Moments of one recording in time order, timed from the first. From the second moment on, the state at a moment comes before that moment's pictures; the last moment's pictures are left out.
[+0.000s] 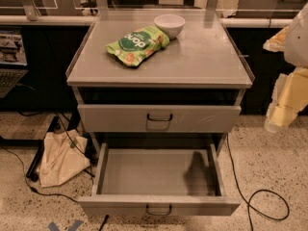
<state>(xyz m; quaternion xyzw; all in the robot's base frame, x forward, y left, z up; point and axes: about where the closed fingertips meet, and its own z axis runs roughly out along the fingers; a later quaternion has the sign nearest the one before) 0.438 -0.217 0.976 -0.60 0.78 -0.03 0.16</state>
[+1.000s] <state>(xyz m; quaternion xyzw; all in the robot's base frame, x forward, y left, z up) 0.520 -0.195 0.933 -0.52 0.81 0.06 0.28</state>
